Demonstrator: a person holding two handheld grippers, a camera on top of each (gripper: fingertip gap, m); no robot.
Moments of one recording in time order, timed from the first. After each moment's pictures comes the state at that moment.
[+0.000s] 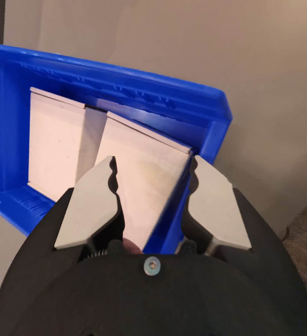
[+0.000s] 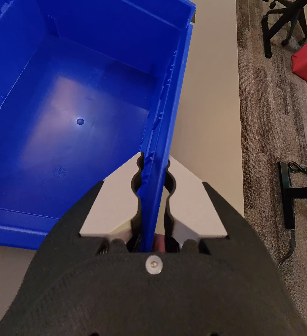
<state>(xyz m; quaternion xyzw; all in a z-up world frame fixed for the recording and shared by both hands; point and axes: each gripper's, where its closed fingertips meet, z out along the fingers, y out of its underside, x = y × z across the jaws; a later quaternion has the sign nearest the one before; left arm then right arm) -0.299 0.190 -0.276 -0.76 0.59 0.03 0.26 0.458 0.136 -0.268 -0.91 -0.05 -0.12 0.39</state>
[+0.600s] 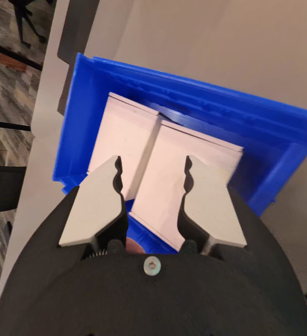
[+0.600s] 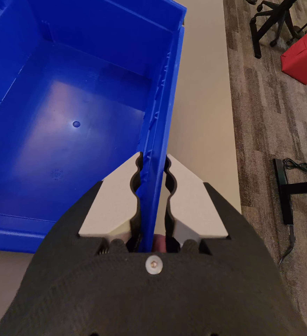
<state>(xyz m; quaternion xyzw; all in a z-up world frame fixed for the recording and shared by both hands) -0.317 0.250 -0.230 -0.76 0.54 0.08 0.34 0.465 0.134 -0.266 -0.91 -0.04 -0.13 0.40</state>
